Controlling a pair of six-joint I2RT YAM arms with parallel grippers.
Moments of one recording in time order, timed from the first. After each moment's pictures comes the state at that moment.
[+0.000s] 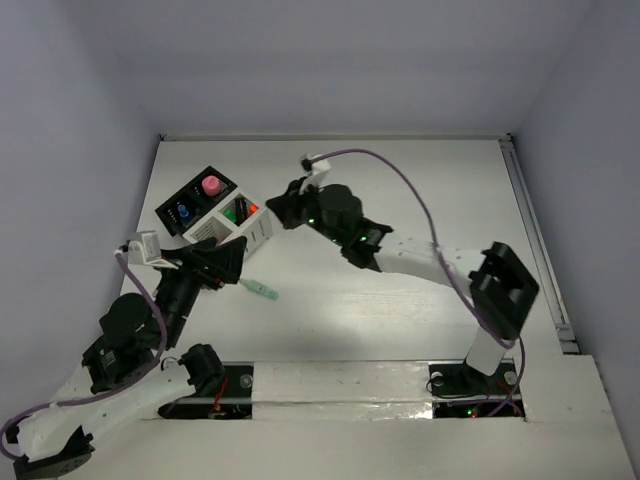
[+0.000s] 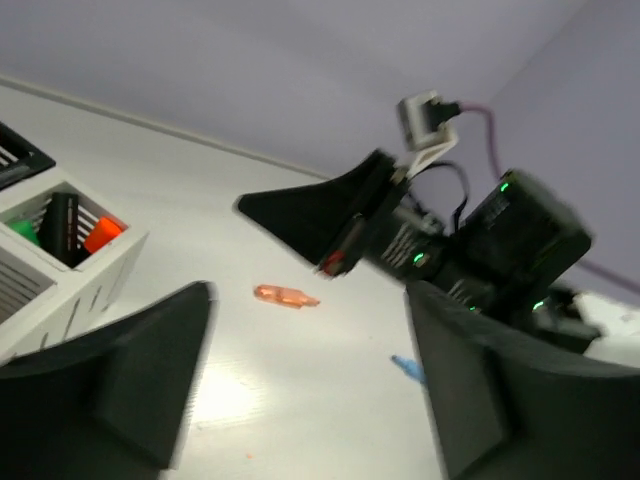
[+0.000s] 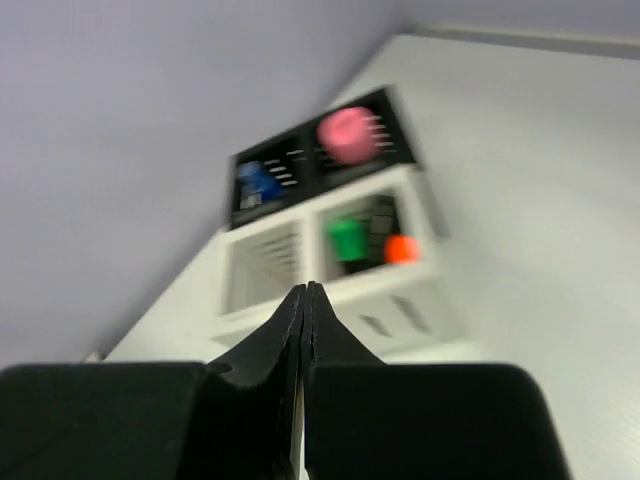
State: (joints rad) left arm -0.99 0.25 0.76 -0.34 -0.67 -0.52; right arm 0.97 1.81 1.34 0.45 0.10 0.45
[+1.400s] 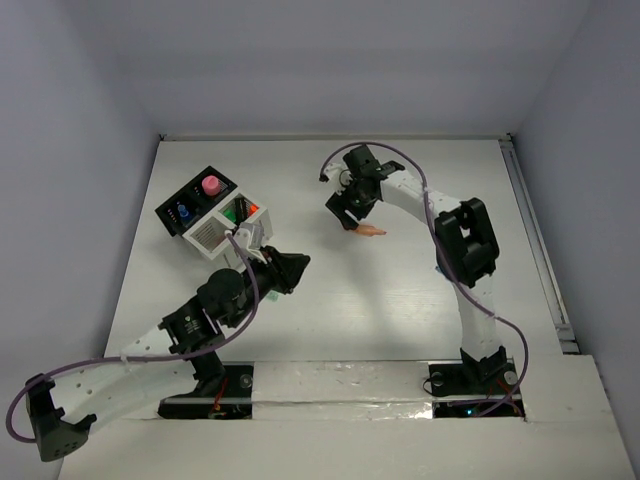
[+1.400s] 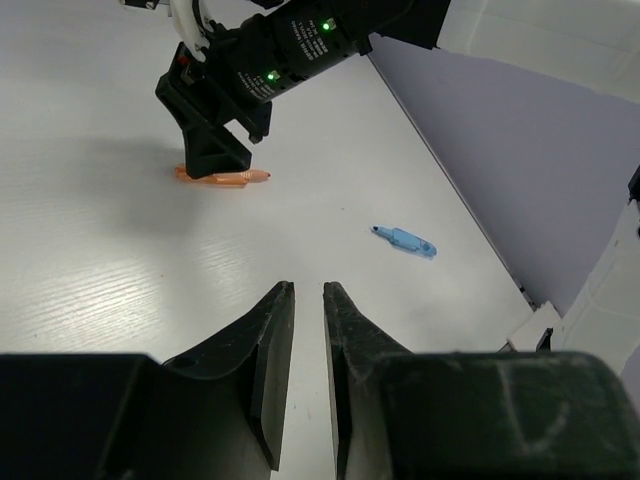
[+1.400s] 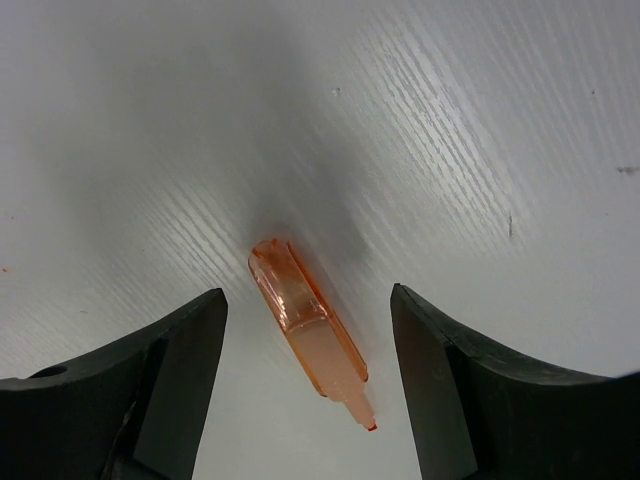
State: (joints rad) left arm -0.99 0.60 0.50 0.04 -0.34 -0.59; right arm 0.52 2.17 1.78 -0.70 -0.18 -0.41
